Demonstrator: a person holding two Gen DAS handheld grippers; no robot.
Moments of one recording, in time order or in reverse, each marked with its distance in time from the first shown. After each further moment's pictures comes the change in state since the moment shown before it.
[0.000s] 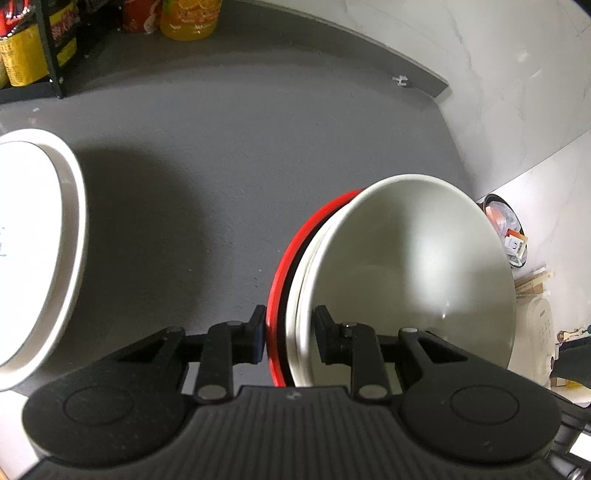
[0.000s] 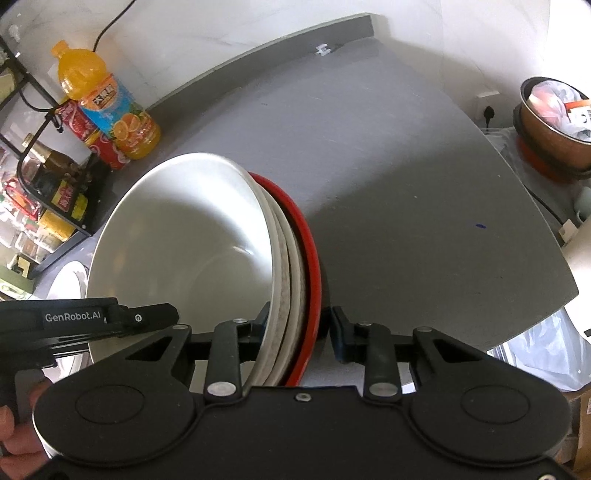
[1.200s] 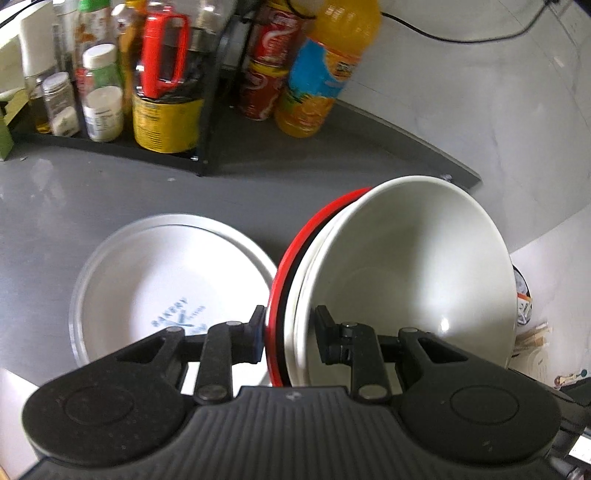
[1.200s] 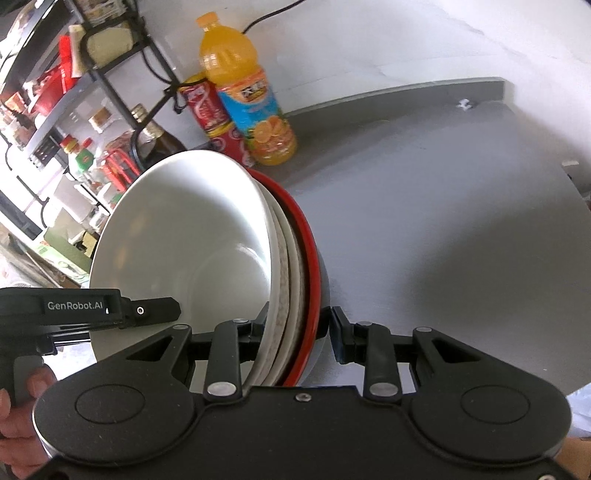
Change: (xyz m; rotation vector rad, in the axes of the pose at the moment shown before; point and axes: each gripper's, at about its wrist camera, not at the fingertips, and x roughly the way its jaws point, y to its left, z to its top) left arm -0.124 0.124 0.046 -0.090 -0.149 0.036; right arm -0.017 0.162 0.005 -0.179 -0.070 0.119
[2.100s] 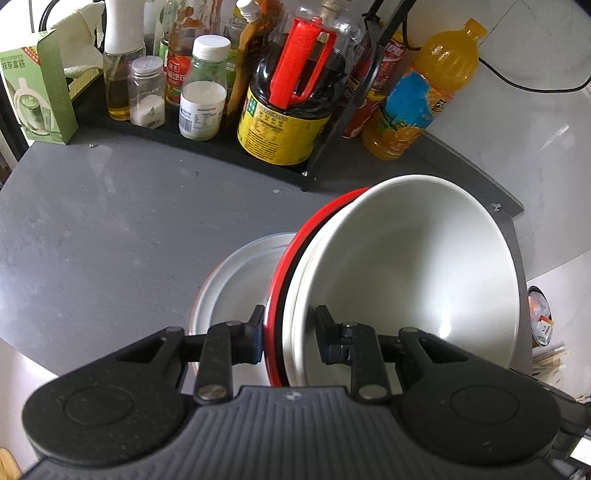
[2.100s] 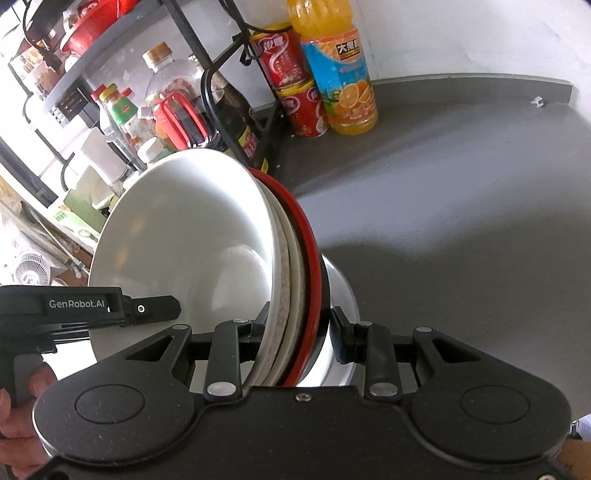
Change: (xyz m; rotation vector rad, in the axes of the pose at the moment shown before) left arm -0.016 0.101 0.016 -0.074 0.002 0.061; right arm 0.054 0.095 -0.007 -0.067 0.066 0.037
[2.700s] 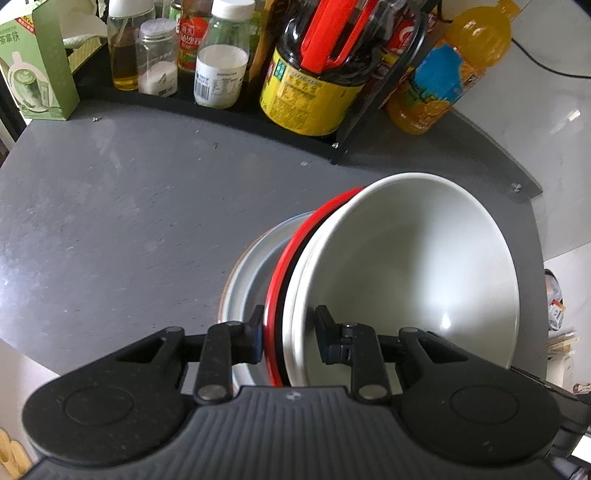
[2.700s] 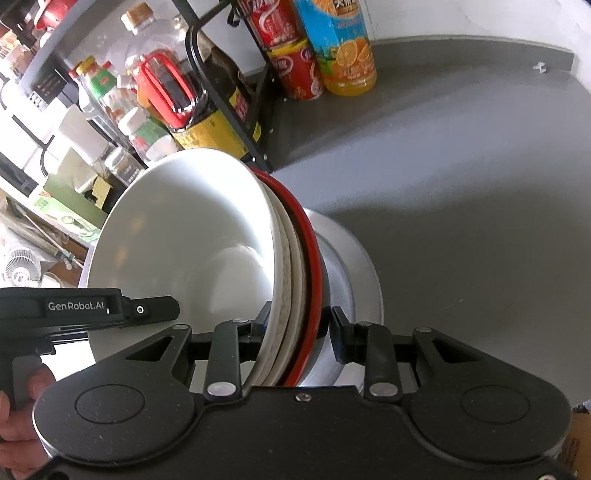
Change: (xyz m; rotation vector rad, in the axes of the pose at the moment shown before) left arm 0.024 0.026 0.005 0.005 0.100 0.024; right arm 0.033 0.012 -0.009 0.048 0.090 -0.032
